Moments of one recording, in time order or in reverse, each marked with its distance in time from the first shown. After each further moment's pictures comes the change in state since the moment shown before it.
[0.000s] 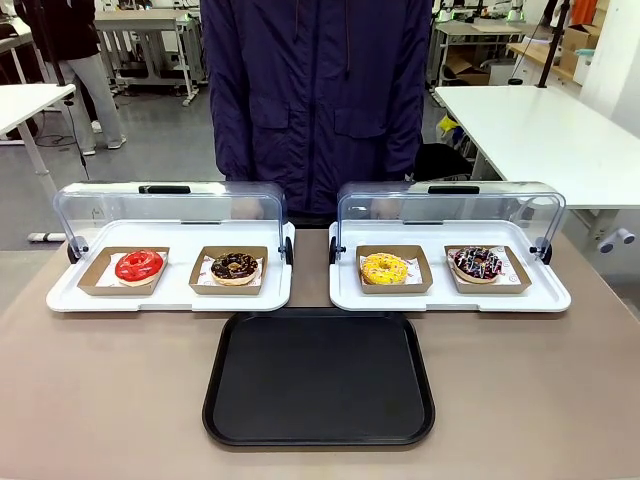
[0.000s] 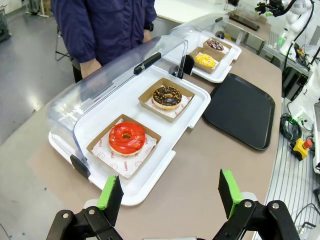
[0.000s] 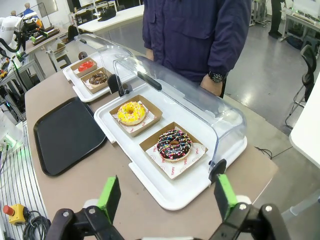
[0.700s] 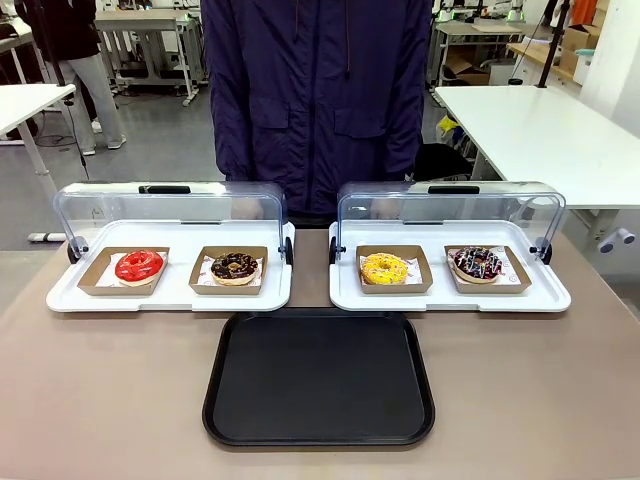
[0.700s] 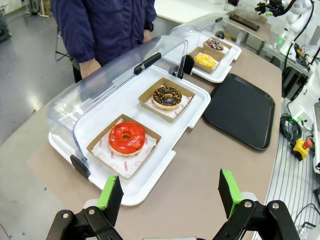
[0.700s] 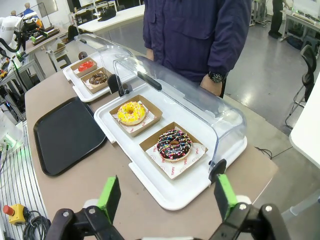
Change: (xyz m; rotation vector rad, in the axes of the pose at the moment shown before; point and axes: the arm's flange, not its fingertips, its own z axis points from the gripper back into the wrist) left arm 0.000 0.000 0.000 0.000 0.000 0.000; right arm 0.000 0.000 0.000 0.000 0.000 0.000
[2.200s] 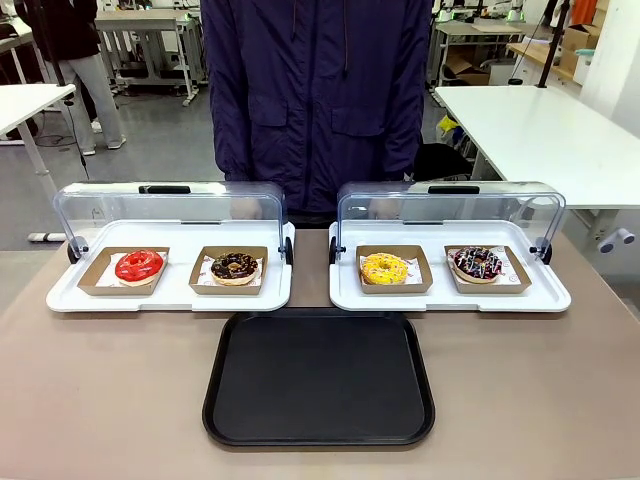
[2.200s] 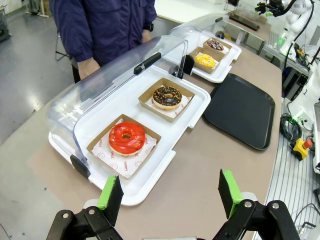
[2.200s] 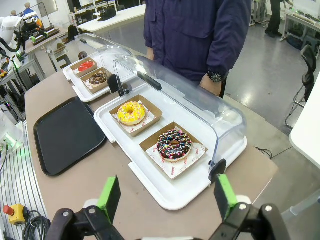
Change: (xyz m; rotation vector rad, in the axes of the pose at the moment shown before) left arm 0.000 0.000 0.000 0.000 0.000 0.000; right arm 0.000 0.000 0.000 0.000 0.000 0.001
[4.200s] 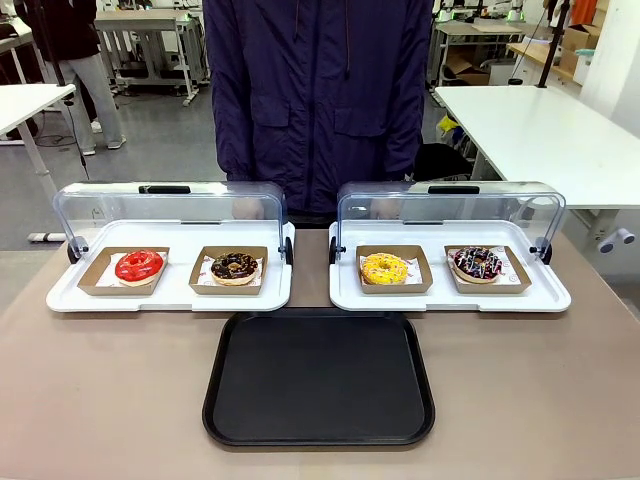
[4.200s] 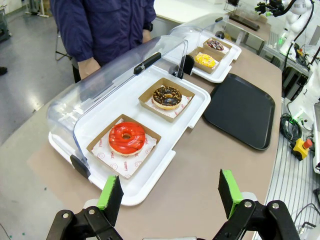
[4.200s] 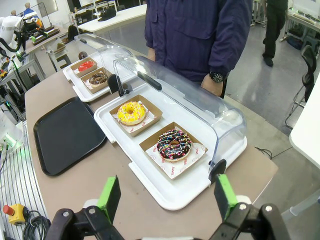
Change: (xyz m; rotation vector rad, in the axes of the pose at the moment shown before) left arm 0.000 0.000 0.000 0.000 0.000 0.000; right arm 0.000 0.000 0.000 0.000 0.000 0.000
